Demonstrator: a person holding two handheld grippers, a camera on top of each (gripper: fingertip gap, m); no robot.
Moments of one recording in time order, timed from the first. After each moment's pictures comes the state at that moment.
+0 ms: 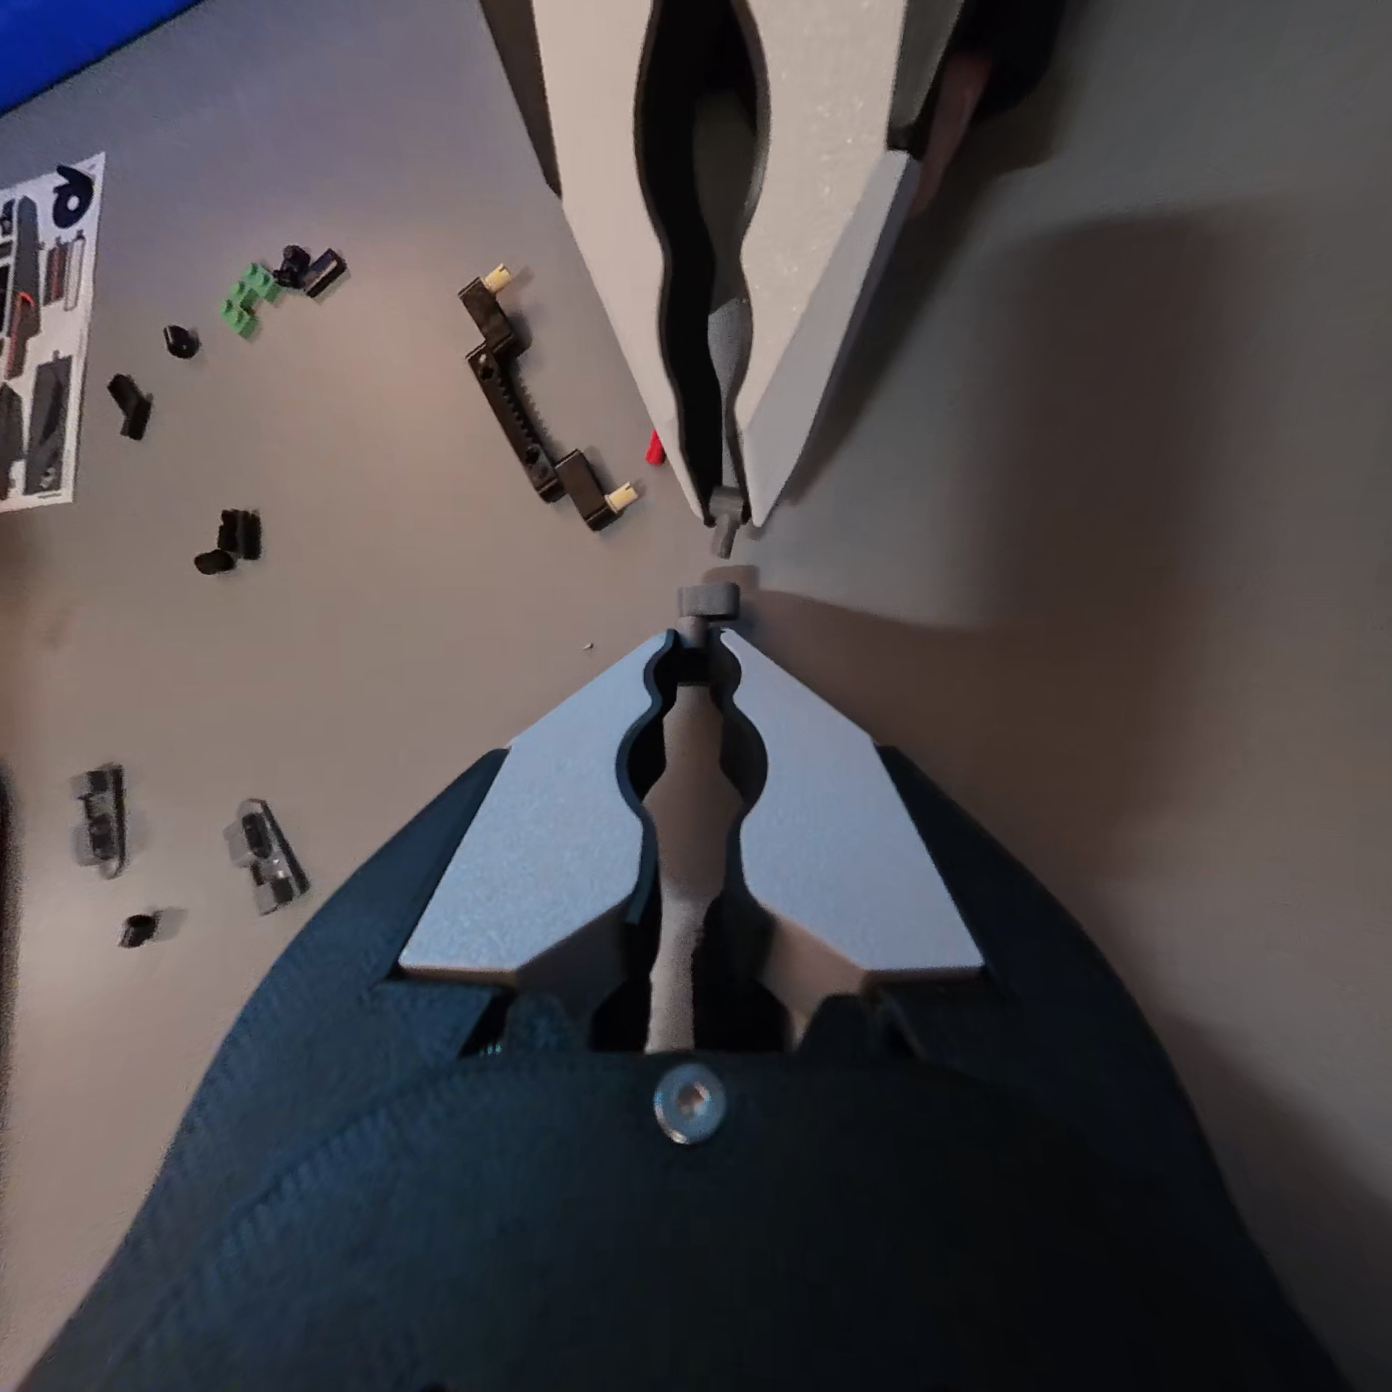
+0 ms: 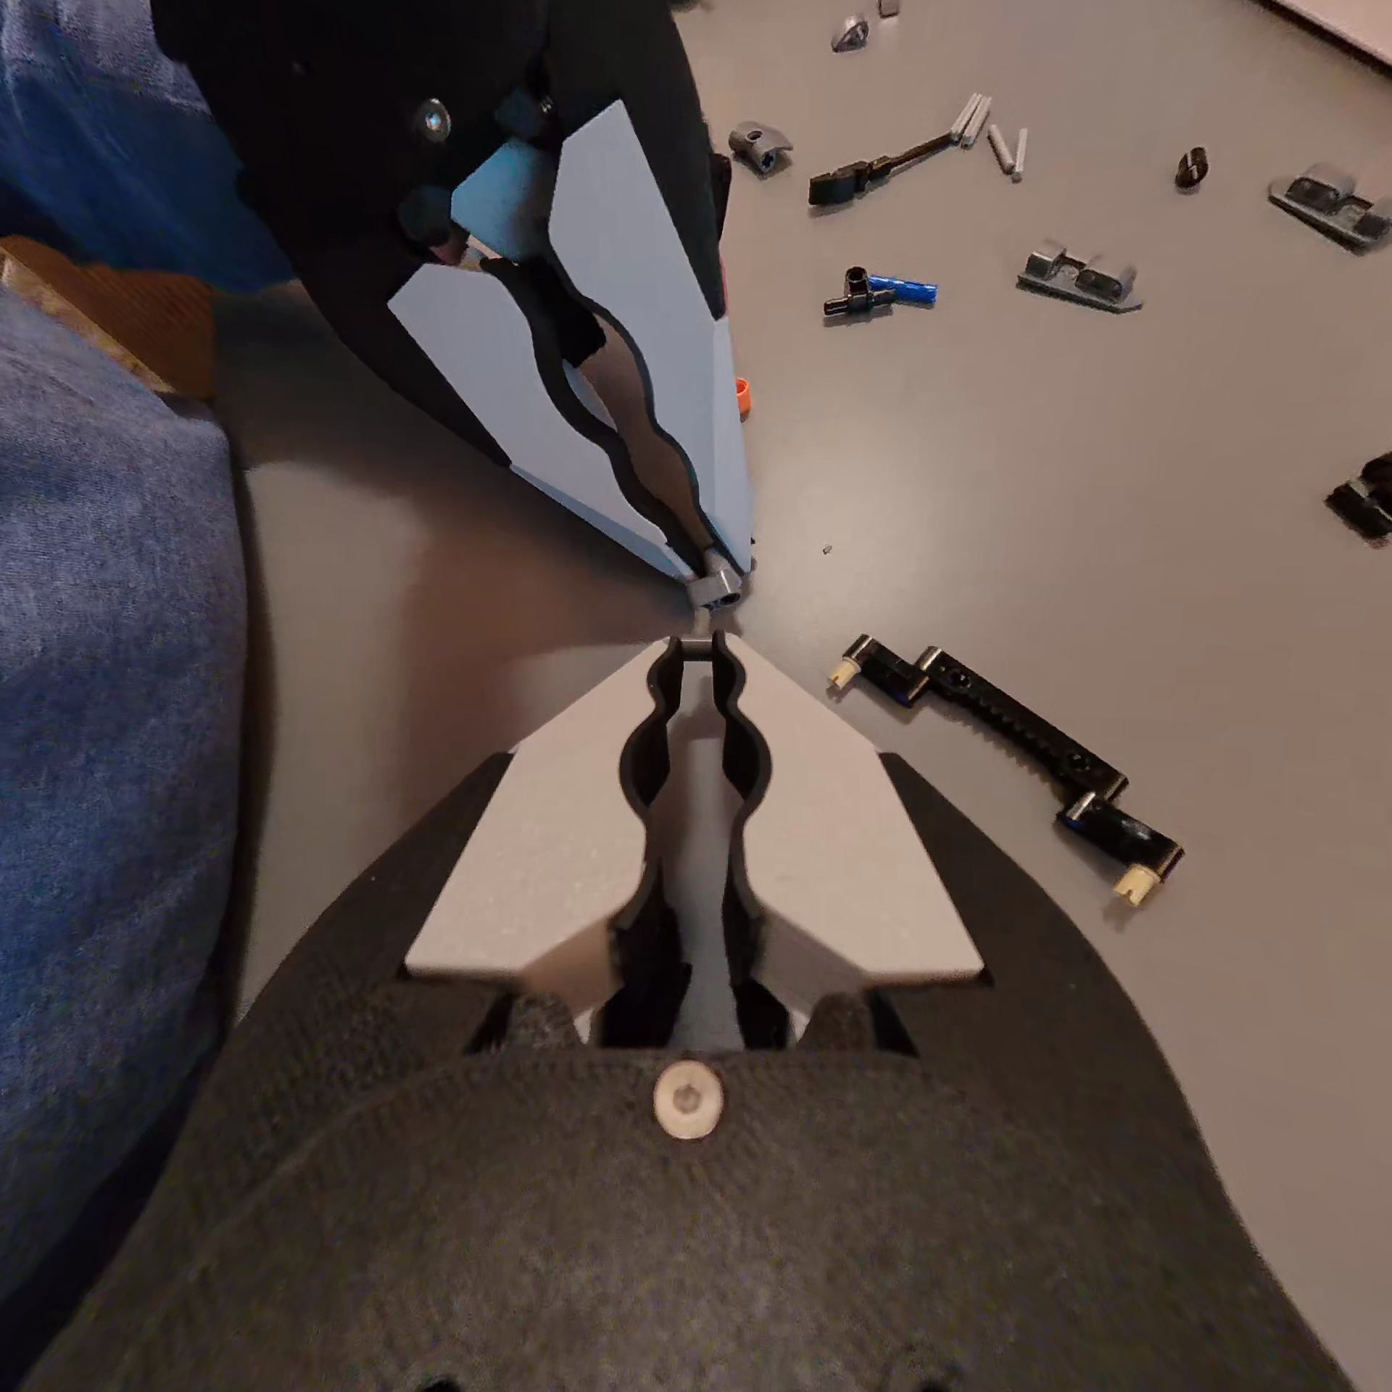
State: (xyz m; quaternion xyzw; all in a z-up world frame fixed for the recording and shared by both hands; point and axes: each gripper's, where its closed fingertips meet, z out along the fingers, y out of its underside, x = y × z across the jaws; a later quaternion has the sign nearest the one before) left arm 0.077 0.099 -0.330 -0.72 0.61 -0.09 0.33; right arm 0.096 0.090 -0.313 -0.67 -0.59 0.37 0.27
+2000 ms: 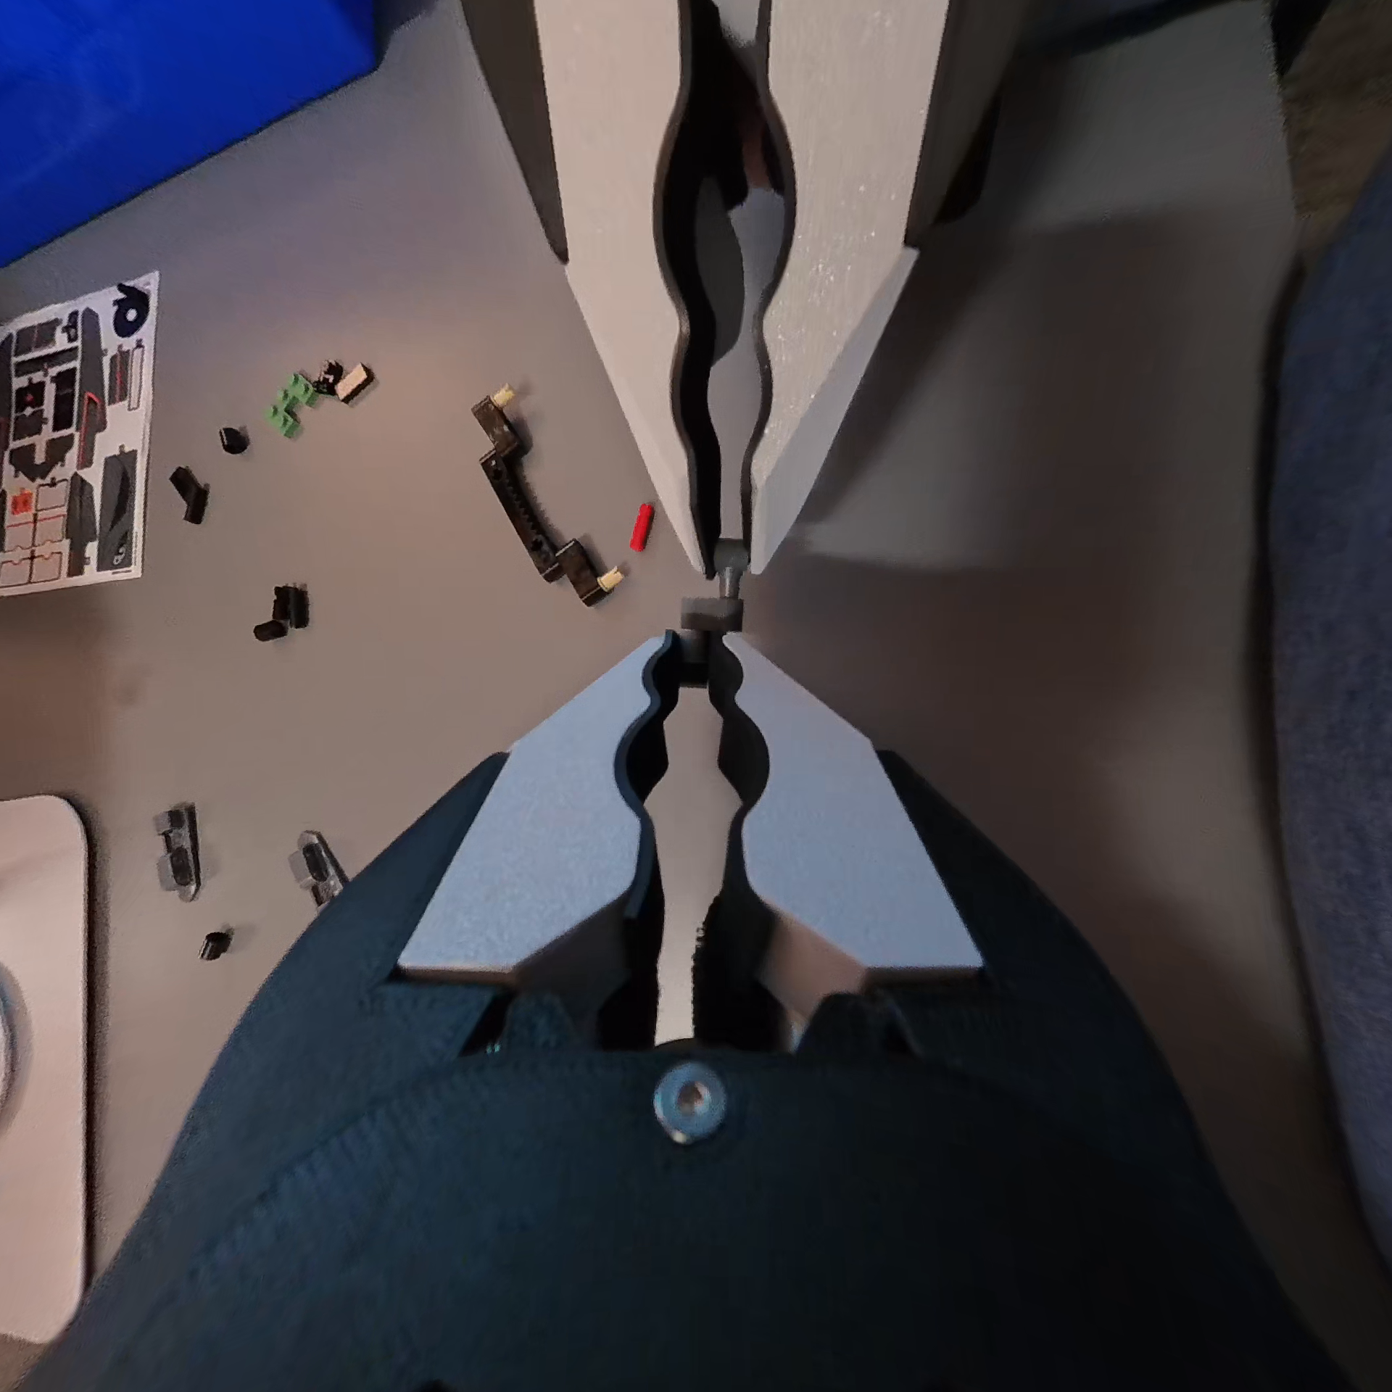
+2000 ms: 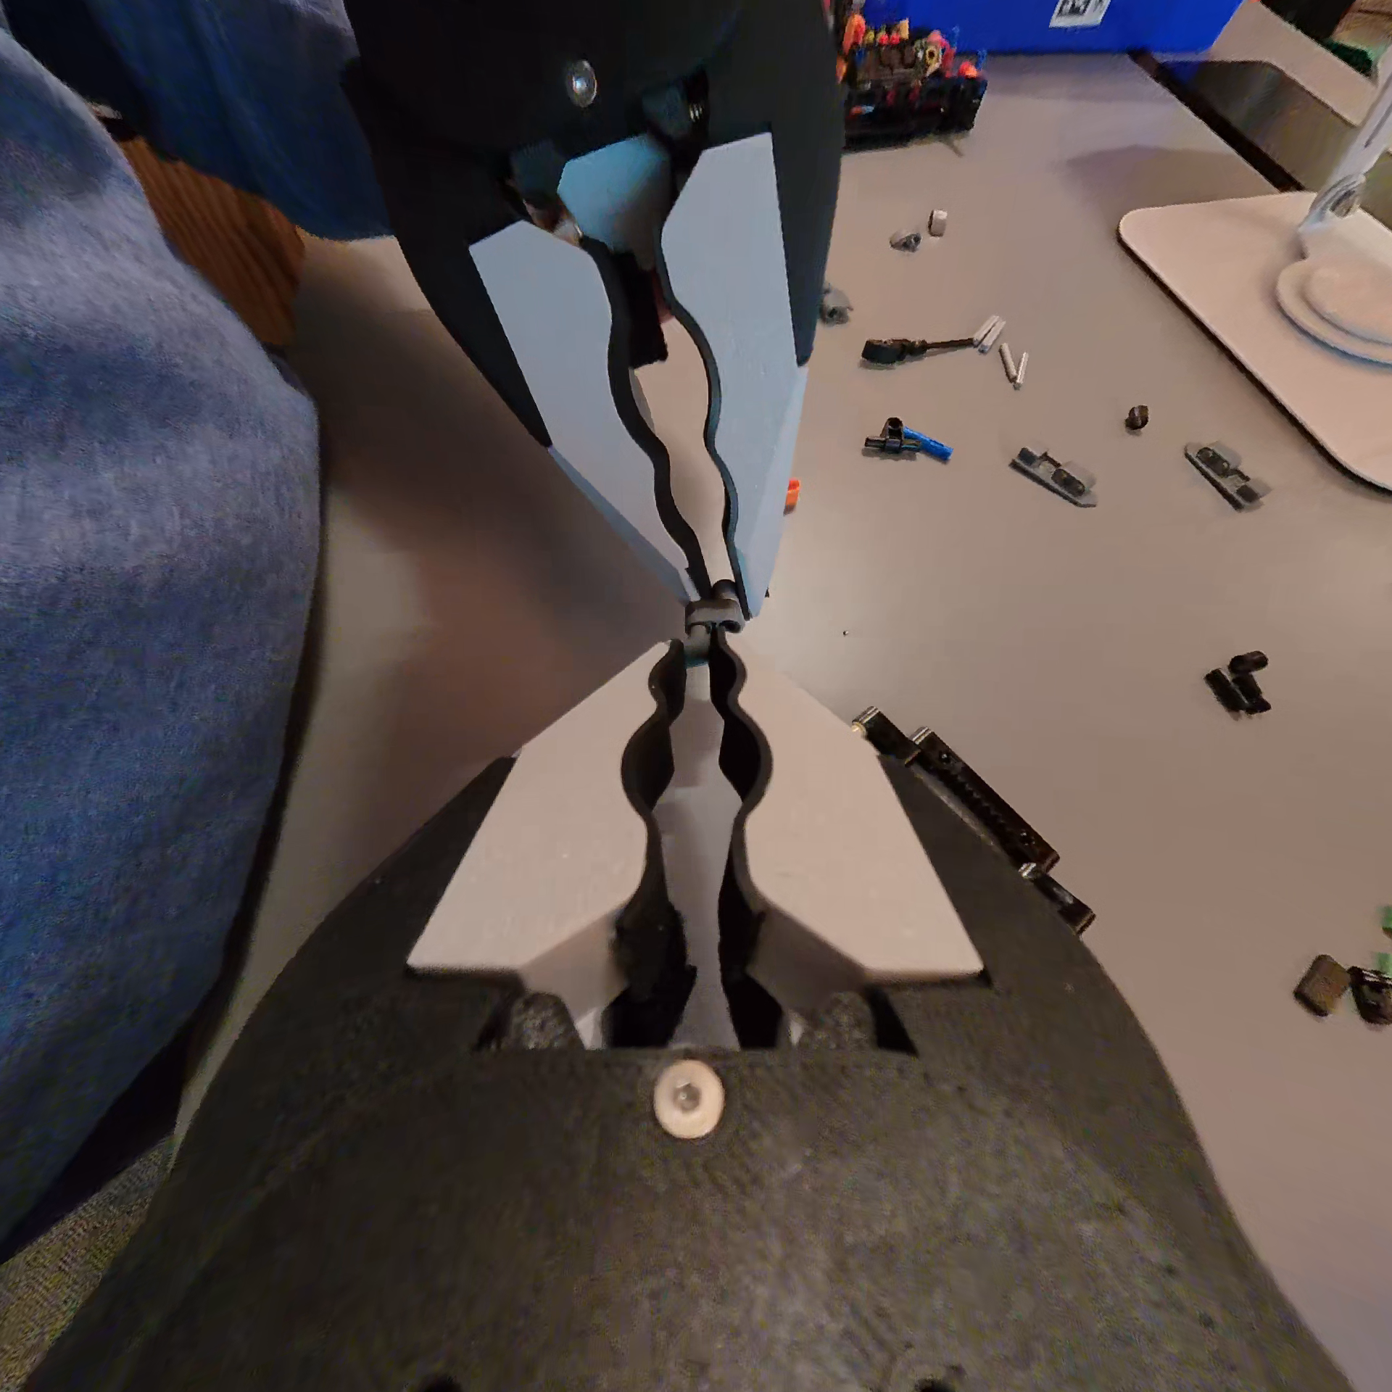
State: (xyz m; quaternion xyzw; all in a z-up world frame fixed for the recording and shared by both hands) left arm 0.093 0.085 -0.298 -0.71 0.62 -0.09 0.33; right arm 0.100 0.074 -0.283 -0.58 -0.65 0.35 0.35
